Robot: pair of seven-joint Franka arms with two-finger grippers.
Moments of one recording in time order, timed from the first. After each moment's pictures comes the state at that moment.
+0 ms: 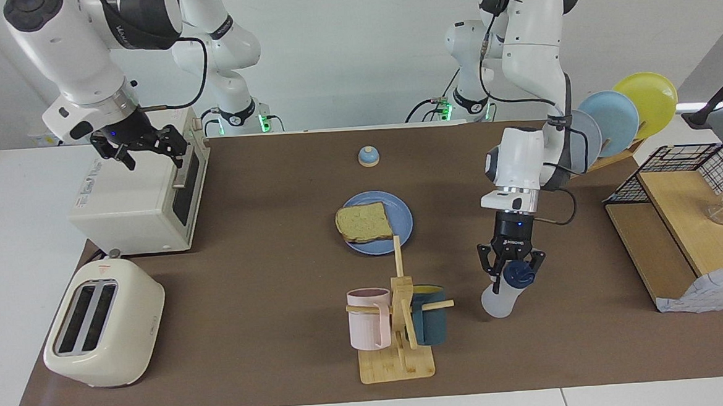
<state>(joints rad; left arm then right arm) -0.19 0.46 -0.05 -2.07 0.11 3.46 -0.08 0.05 -0.03 -0.07 -1.68 -0.03 1.56 -0.01</state>
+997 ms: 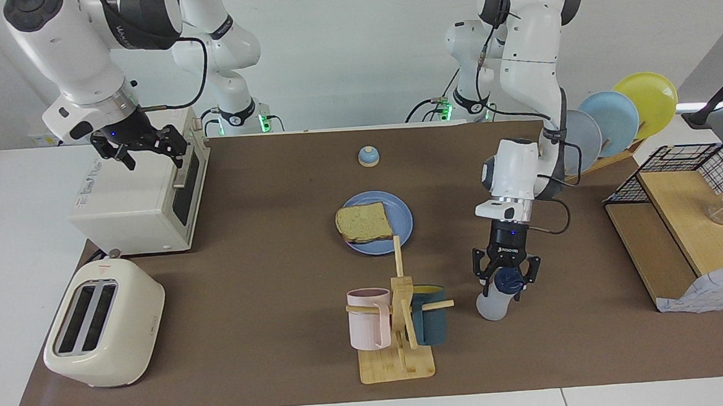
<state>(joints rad) -0.19 0.50 -0.05 -2.07 0.11 3.48 -0.01 0.05 -0.03 -0.07 -1.68 -0.03 1.56 -0.01</state>
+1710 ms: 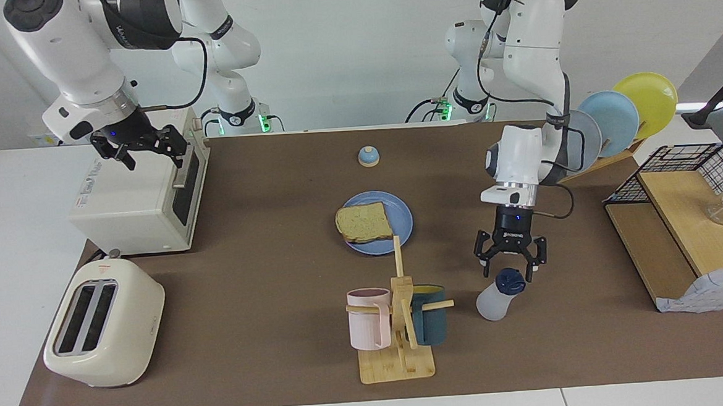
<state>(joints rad) -0.18 0.31 -0.06 -2.28 0.11 3.49 -0.01 0.05 -0.03 -0.07 -1.68 -0.03 1.56 -0.01</state>
